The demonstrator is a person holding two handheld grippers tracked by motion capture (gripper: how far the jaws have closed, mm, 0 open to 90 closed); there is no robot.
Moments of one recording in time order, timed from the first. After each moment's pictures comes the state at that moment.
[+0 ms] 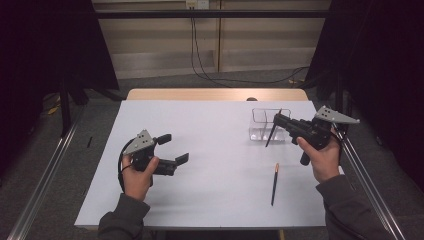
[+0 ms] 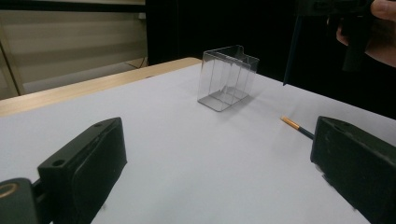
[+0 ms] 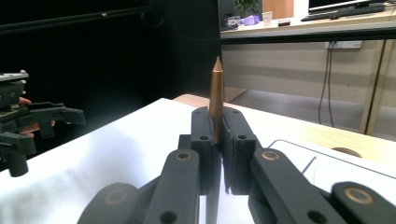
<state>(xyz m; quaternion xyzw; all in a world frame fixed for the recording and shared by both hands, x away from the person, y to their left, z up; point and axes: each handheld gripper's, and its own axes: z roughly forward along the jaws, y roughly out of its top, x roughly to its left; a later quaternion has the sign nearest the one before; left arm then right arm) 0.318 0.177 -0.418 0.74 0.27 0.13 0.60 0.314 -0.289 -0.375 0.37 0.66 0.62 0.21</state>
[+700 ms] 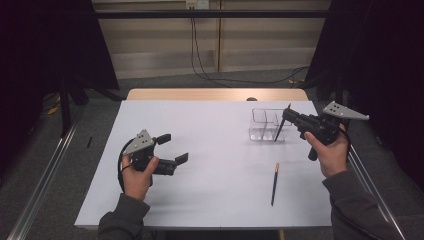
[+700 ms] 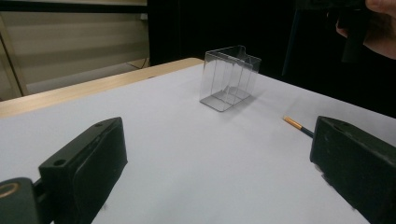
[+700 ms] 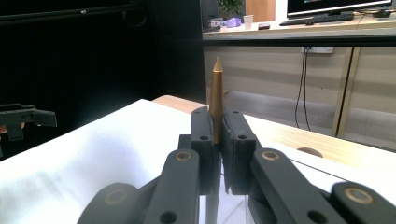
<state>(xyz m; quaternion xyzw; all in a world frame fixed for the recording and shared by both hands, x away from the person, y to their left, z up) 0.318 0.177 -0.418 0.74 0.27 0.13 0.60 0.319 -0.309 -0.368 0.39 0.66 0.61 0.23</state>
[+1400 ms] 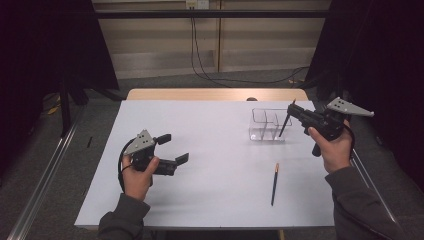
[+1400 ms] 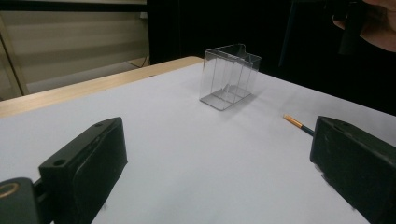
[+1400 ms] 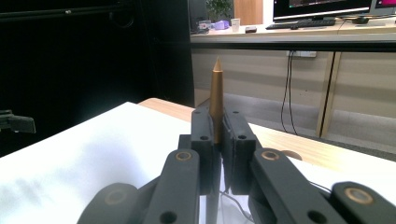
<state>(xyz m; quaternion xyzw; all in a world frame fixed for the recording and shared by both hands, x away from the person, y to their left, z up) 0.318 0.176 -0.418 0.75 0.27 0.13 0.60 0.326 -0.319 -0.362 0.40 0.65 0.60 0.25</state>
